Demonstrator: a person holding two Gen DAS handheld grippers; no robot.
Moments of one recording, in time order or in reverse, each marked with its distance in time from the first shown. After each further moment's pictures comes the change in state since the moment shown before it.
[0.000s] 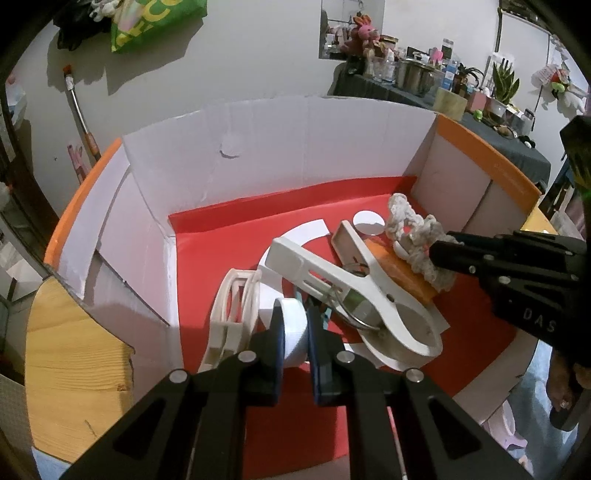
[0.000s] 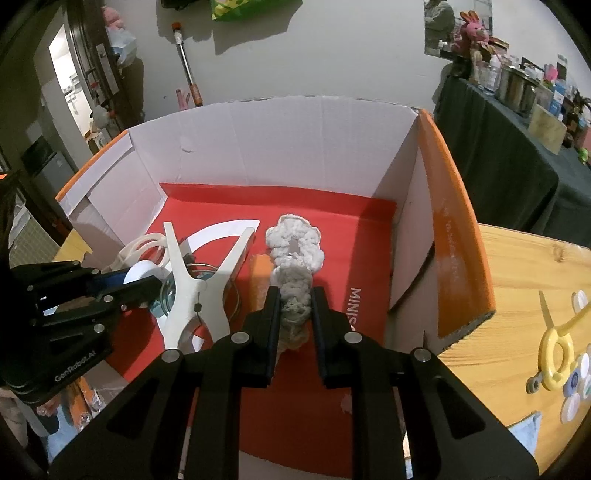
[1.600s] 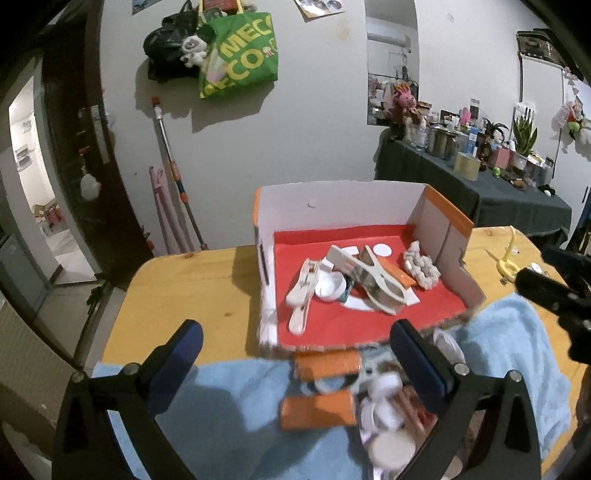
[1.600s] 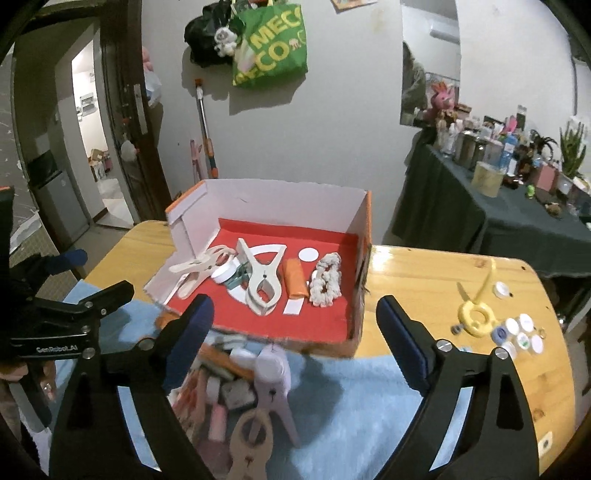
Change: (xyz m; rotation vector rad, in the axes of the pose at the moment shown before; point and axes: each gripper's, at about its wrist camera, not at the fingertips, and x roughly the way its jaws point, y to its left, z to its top) left arm -0.168 -0.001 -0.081 -0.117 -0.232 0.194; right arm -0.175 0.054 -0.069 -0.038 -0.252 -0.089
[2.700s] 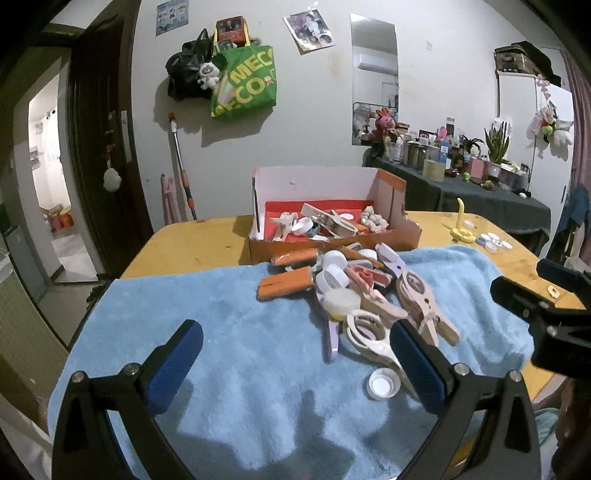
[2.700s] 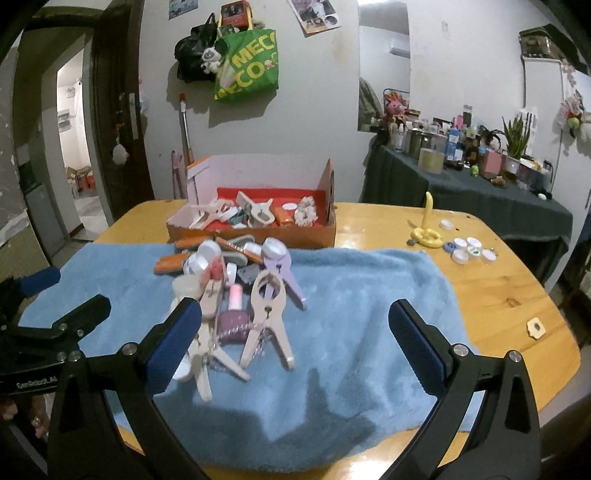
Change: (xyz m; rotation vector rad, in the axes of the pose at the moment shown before) left arm -0.106 -0.027 -0.144 -0.020 -0.132 -0.017; right arm -0.098 0.042 -0.141 0.045 -0.091 -0.135
